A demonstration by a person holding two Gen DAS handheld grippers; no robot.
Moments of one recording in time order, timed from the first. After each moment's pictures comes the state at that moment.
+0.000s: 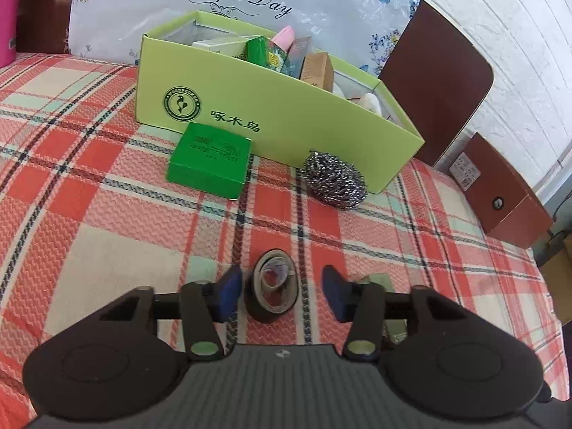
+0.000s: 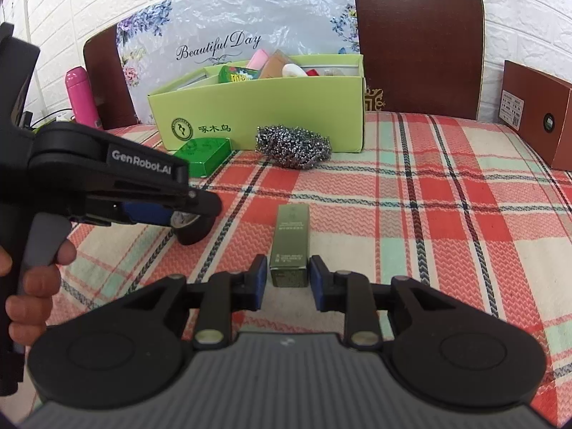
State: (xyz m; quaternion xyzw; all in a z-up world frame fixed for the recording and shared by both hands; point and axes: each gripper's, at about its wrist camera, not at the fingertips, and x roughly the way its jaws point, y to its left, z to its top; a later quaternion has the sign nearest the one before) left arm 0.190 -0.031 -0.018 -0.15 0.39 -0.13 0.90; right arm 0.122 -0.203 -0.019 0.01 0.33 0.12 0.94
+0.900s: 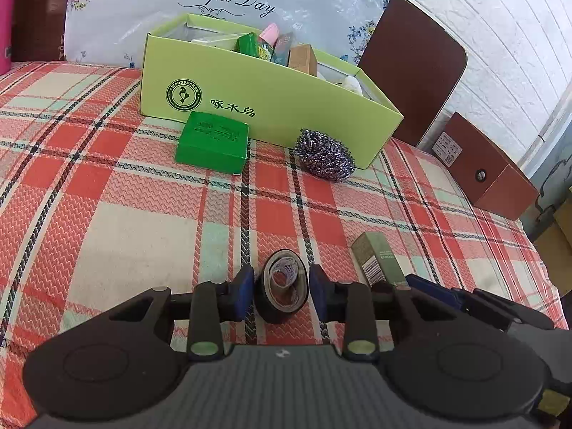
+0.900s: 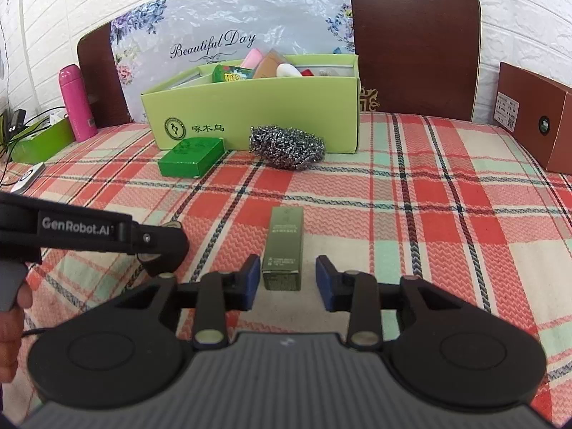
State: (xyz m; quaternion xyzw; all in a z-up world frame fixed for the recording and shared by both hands) left arm 0.158 -0.018 -0.024 -0.13 0.38 -0.16 0.90; right arm 0.126 -0.201 -0.017 0.01 0.33 0.12 0.94
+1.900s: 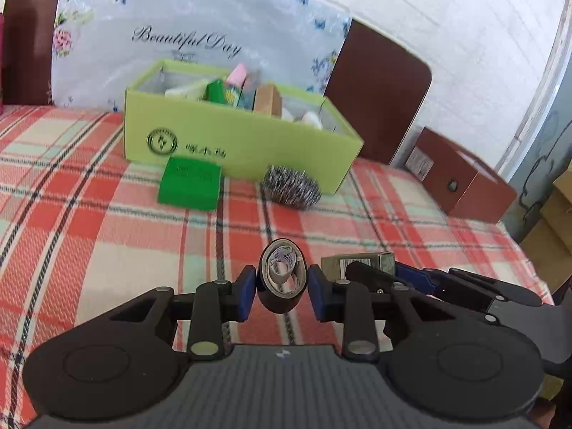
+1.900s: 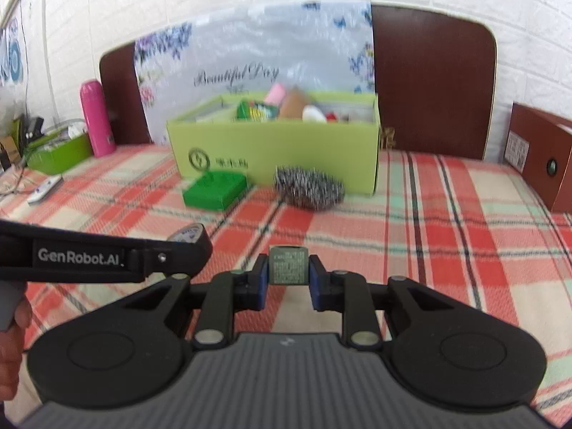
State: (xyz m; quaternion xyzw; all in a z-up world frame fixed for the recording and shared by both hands) left arm 0.137 -0.024 0.013 -0.11 0.32 -0.19 0.92; right arm 0.120 -0.195 0.018 0.00 0.27 0.14 0.95
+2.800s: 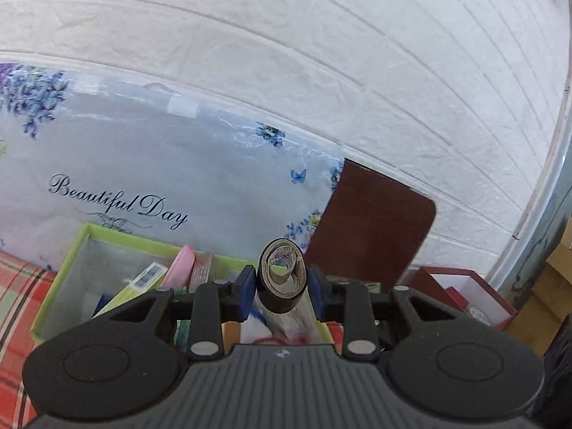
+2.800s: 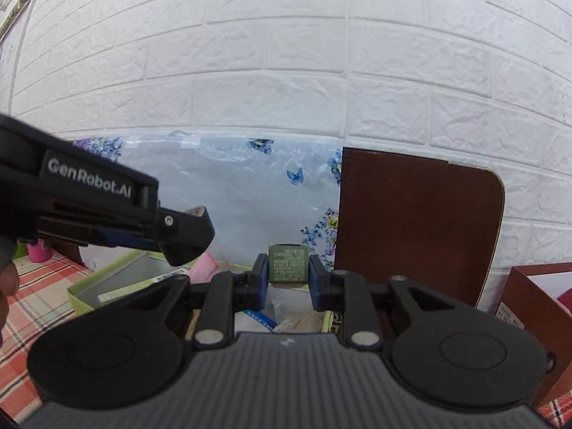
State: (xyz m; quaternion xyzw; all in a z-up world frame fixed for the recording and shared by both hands) left arm 0.304 -0.060 0.104 -0.14 0.21 -0.20 0.95; right arm 0.298 -0.208 0.065 -0.04 0.13 0.10 0.99
